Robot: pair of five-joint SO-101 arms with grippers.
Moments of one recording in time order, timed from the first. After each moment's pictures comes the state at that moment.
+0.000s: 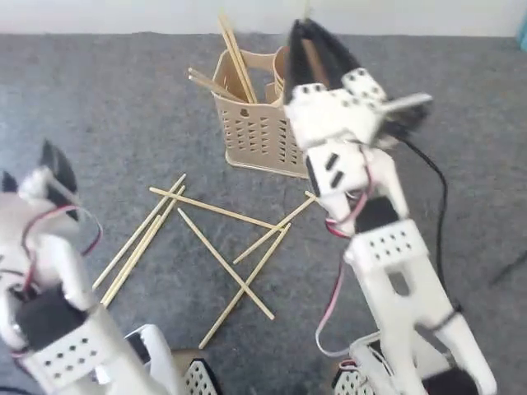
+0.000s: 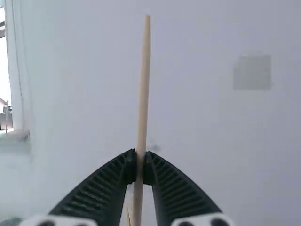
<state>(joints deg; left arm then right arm) -39.6 -66.8 44.4 60.0 15.4 -23.4 -31.2 38.8 -18.9 -7.4</state>
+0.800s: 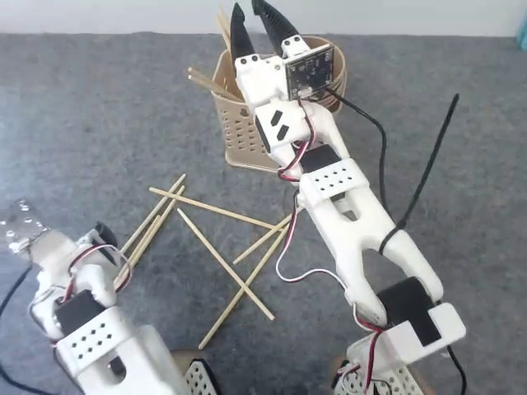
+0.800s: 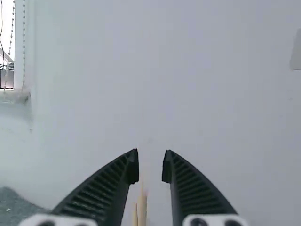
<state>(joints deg) -42.5 -70.5 79.4 52.4 12.4 -28.3 2.1 14.9 -26.5 0.5</state>
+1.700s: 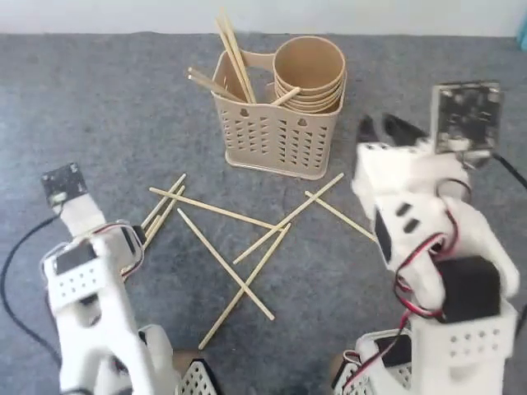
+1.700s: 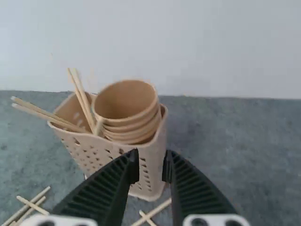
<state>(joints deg) -33.0 -37.8 65.4 53.1 1.9 -12.2 -51.6 14.7 68.7 -6.3</state>
